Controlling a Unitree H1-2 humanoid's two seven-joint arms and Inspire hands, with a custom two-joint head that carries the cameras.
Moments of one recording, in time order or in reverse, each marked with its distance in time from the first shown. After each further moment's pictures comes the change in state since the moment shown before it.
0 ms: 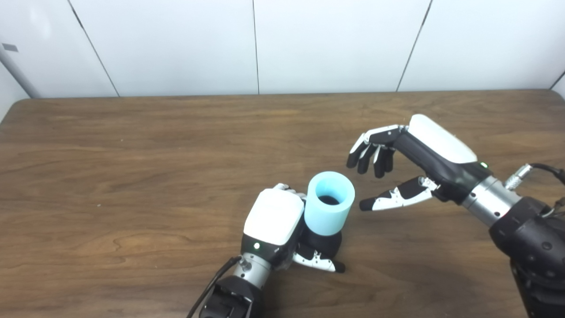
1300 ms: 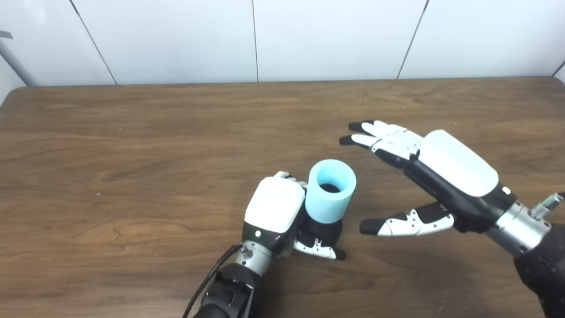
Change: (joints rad) left arm -0.002 -0.003 -0.001 0.001 -0.003 0.014 -0.006; right arm 0.164 -0.027 -0.034 -0.126 -0.046 -0.242 -0.023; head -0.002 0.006
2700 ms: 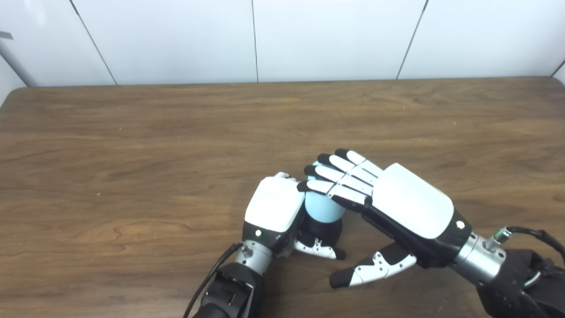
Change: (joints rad) left arm -0.001 0.000 -0.002 -0.008 0.003 0.017 -0.029; right arm 0.057 0.126 0.088 0.026 -0.166 -0.231 0.077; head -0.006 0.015
